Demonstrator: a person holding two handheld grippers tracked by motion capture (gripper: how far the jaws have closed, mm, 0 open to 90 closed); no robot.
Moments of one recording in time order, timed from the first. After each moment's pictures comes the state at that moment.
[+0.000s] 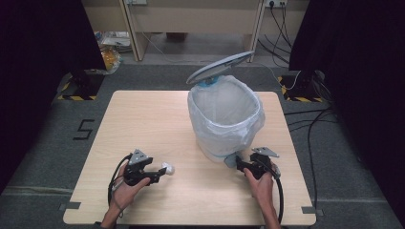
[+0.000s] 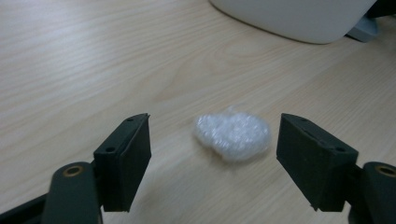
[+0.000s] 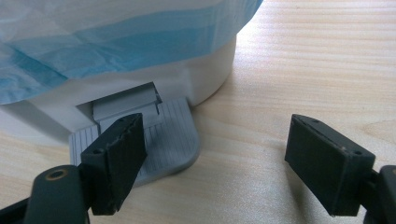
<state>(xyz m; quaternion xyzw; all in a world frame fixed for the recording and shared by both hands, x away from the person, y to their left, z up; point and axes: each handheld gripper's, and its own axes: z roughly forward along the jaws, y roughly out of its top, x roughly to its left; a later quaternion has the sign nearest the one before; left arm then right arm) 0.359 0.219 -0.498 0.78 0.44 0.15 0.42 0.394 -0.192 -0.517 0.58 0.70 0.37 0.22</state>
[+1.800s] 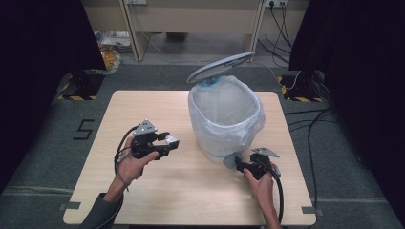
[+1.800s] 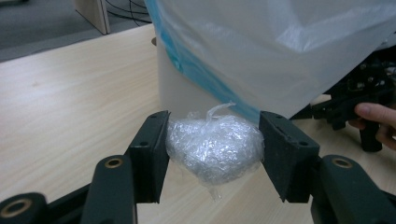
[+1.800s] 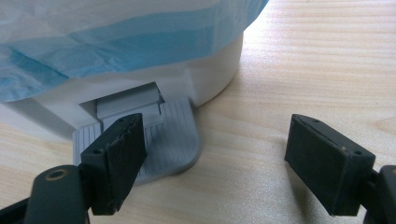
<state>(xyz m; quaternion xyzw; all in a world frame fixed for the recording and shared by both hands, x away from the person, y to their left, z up) 0.390 0.185 -0.392 0.77 0.38 0.14 0.49 0.393 -0.192 -0.517 0.58 0.70 0.37 0.21</state>
